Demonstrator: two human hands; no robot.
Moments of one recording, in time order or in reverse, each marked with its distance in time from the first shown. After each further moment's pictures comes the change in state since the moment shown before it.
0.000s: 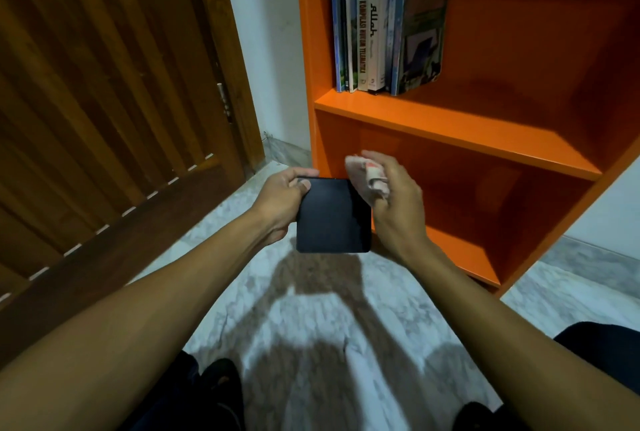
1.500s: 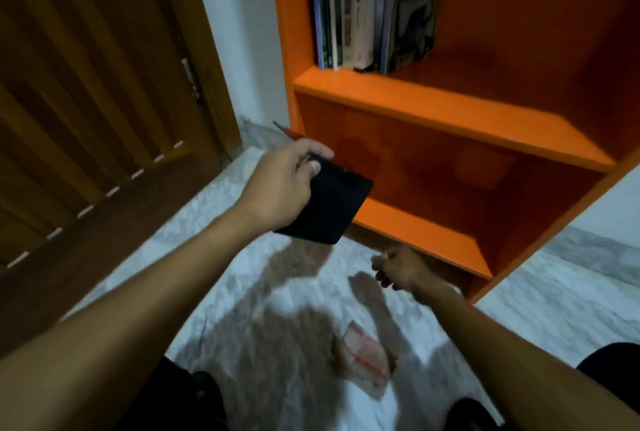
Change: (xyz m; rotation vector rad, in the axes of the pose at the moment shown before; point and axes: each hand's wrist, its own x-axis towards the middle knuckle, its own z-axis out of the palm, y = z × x) left_hand 0.019 0.014 0.007 0.630 -0.143 0.516; right_hand -0.066 0.126 0.004 -0.050 -0.622 0.954
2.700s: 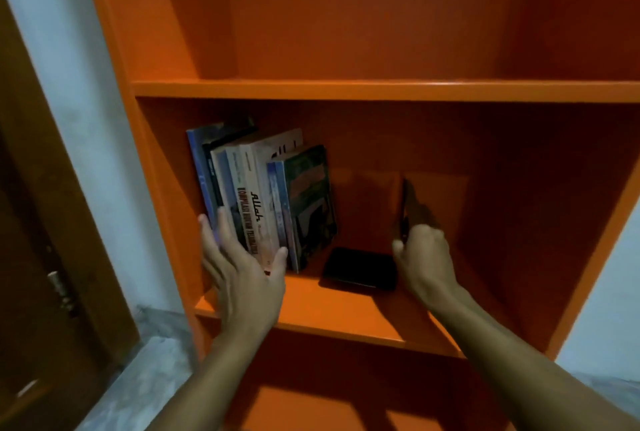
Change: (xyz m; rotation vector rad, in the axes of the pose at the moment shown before) left_hand 0.215 0.028 0.046 0.043 0.607 0.149; right_hand -0.003 -0.200 -0.241 -0.257 1.022 -0.263
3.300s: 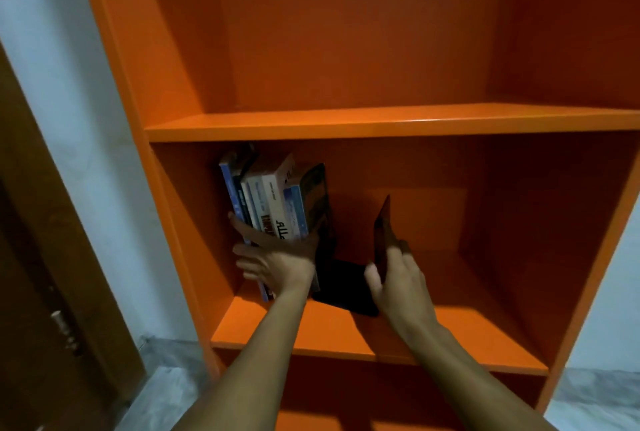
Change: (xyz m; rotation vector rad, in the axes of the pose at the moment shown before) left_hand 0.063 0.046 0.054 -0.116 0.102 -0.457; right_hand -0.029 -0.032 0.029 0.074 -0.013 -0.049
